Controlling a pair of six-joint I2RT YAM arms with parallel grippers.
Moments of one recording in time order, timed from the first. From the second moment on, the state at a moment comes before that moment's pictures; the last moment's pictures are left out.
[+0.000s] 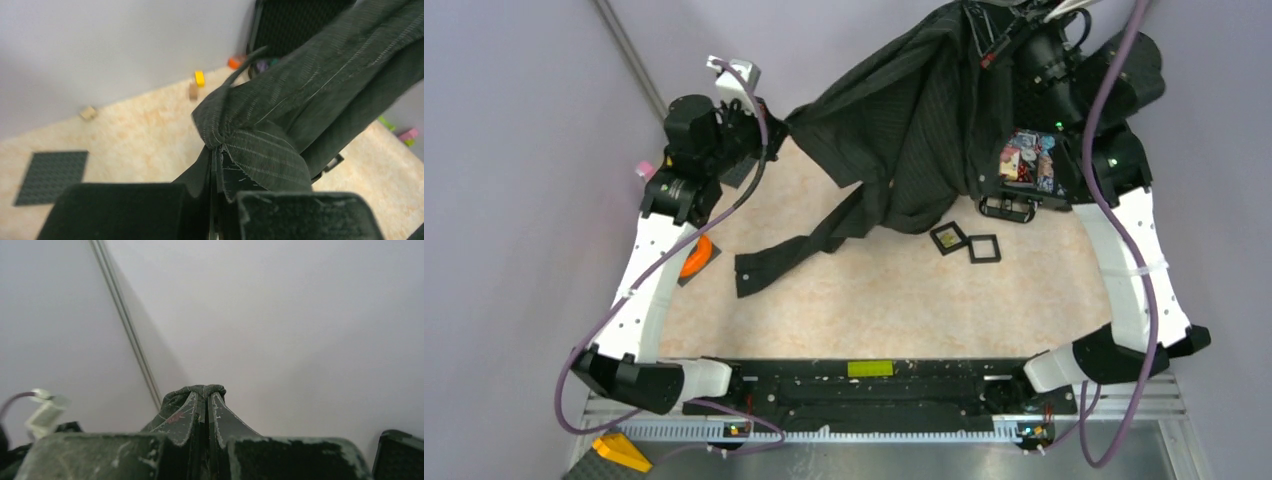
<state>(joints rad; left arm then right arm) -0.25 1.26 1.61 -0.43 0.29 -0.11 0.44 1.47 2.08 -0.21 -0.06 0.23</state>
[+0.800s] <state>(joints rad) -0.22 1.39 1.81 -0.39 0.32 -0.12 0.44 1.33 1.94 -0.25 -0.18 0.23</state>
